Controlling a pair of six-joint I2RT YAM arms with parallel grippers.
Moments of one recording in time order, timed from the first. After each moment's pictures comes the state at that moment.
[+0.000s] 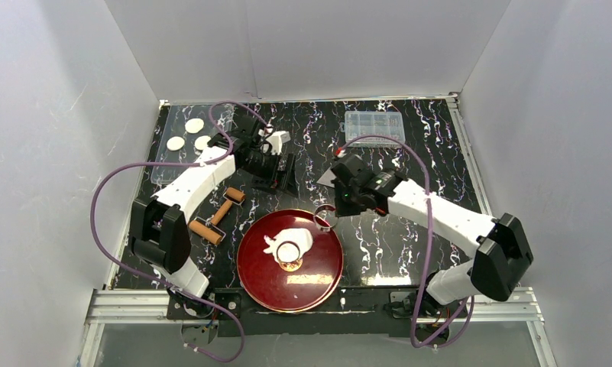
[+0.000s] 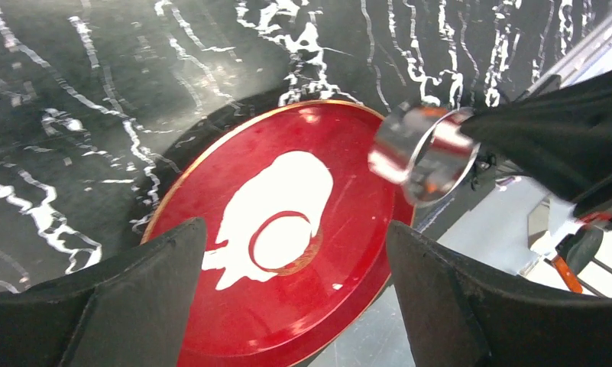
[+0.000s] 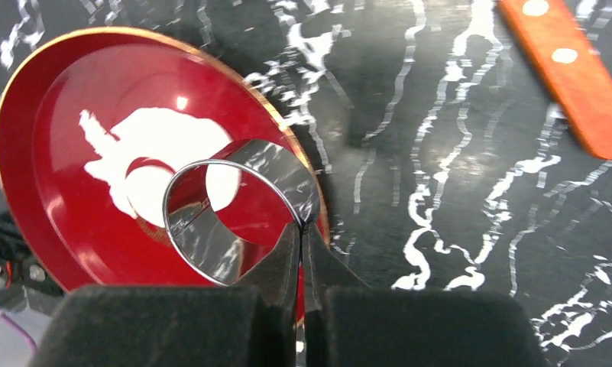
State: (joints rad) left arm -0.44 1.62 1.35 -0.87 0.54 -0.17; right arm 0.88 1.43 1.14 -0.75 0.08 0.62
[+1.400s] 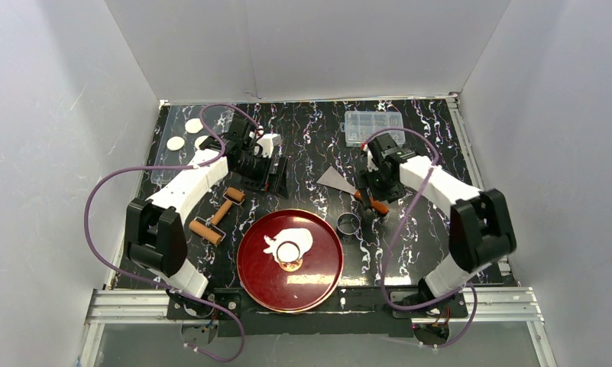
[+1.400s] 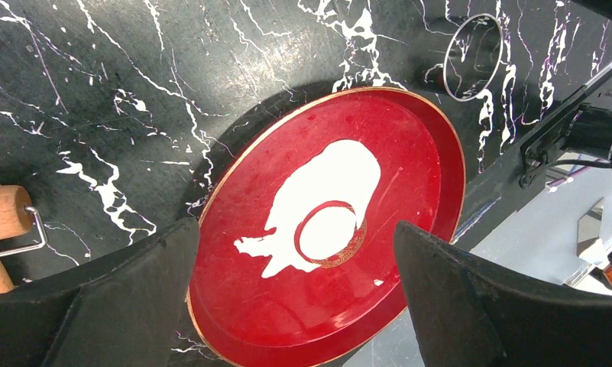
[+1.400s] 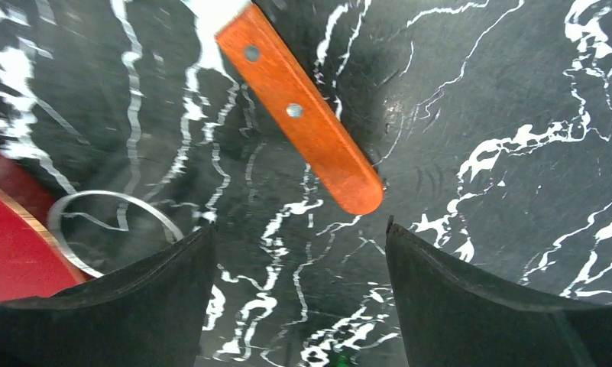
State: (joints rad) left arm -0.36 1.59 1.29 -0.88 0.49 -0.06; right arm 0.43 1.54 1.11 -0.78 -0.02 0.14
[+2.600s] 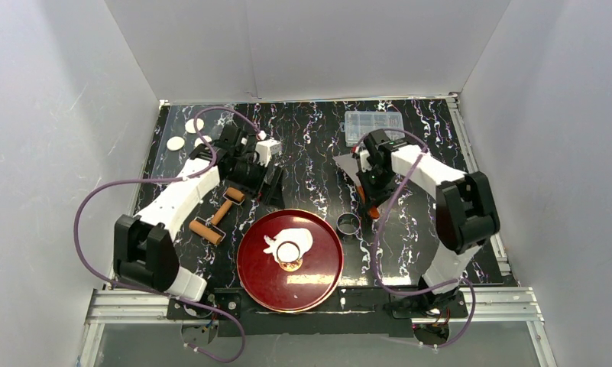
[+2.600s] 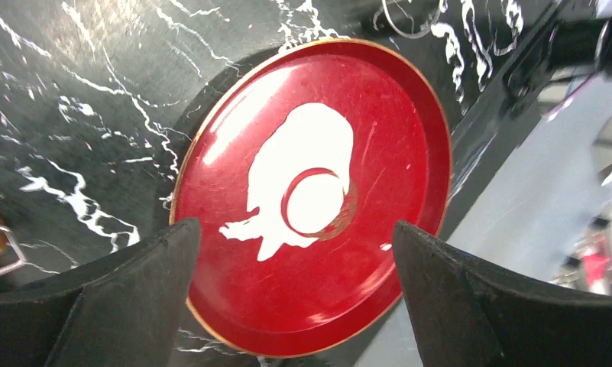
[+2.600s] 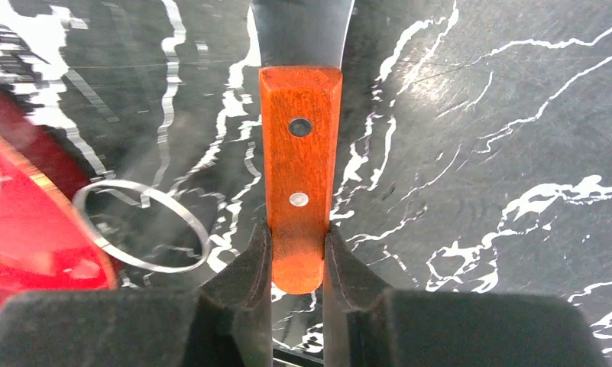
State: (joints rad) left arm -0.35 1.49 1.22 -0.90 0.62 0.07; right arm 0.40 1.79 1.25 -0.90 -0.13 -0.02
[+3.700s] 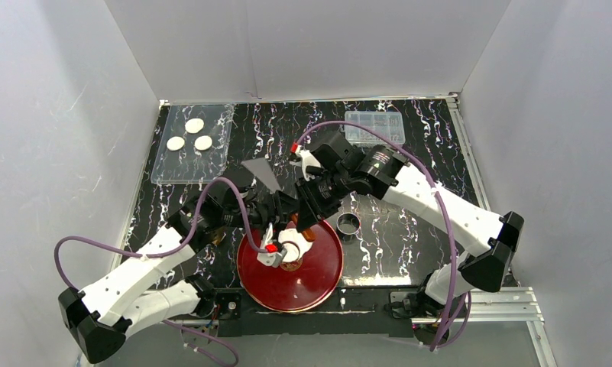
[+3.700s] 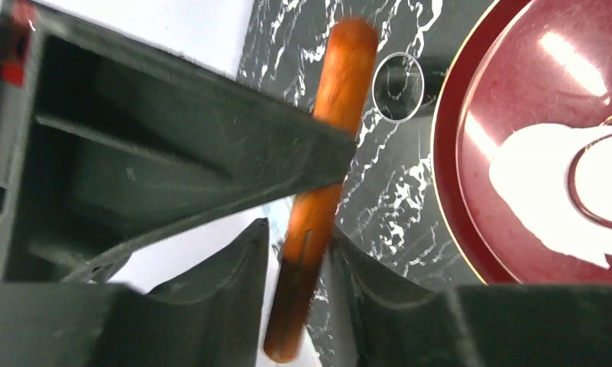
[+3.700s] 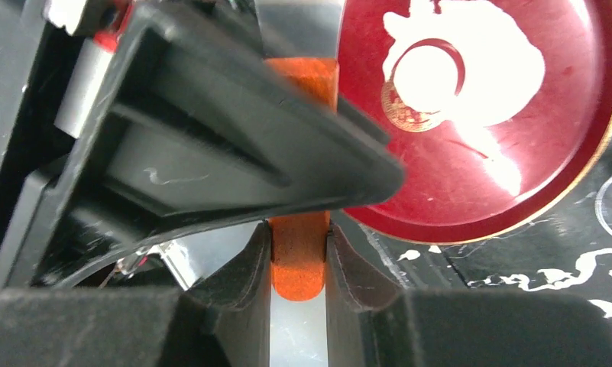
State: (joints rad) left arm -0.77 0.91 0.89 -0.57 0.65 1.65; right arm 0.99 1.50 1.61 -1.04 -0.44 0.44
